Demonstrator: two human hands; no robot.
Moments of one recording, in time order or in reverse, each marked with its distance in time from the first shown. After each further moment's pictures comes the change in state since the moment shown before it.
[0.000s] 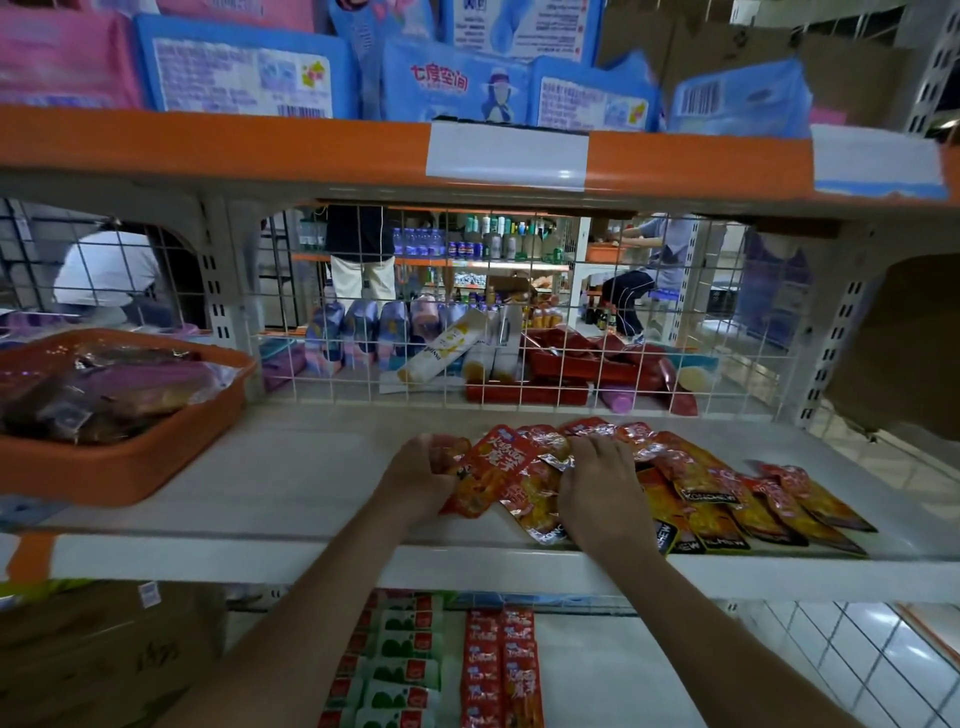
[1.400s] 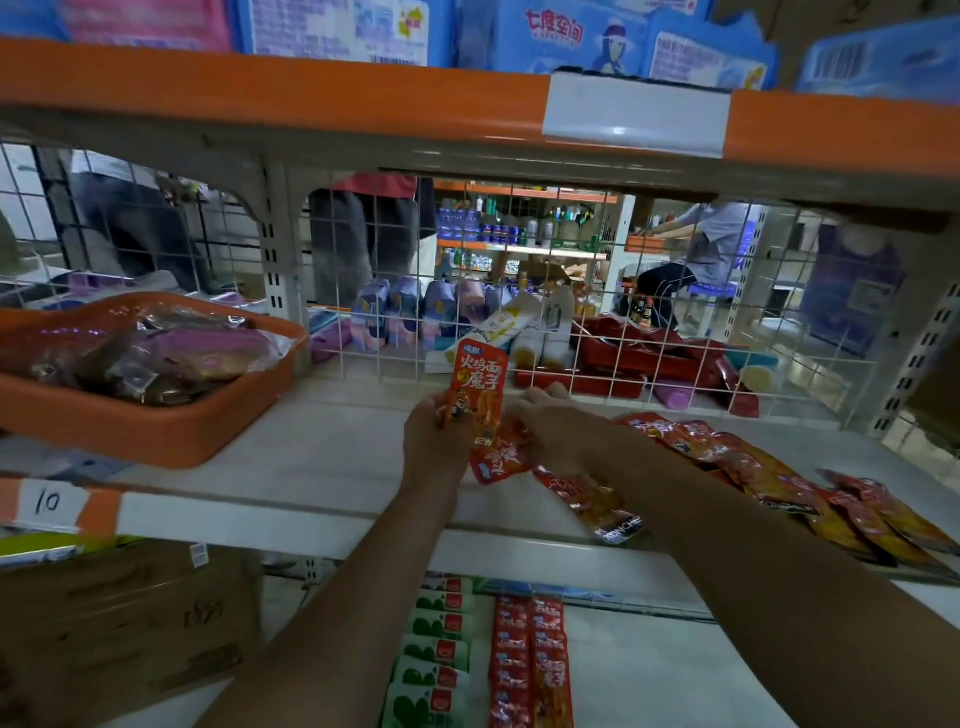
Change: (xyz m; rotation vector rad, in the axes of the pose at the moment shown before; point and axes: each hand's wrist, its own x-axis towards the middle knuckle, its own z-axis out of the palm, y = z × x) left_hand 0.009 -0.009 -0.017 -0.548 0.336 0.029; right_hand 0.082 -0.077 0.020 -0.177 -0.487 -0.507
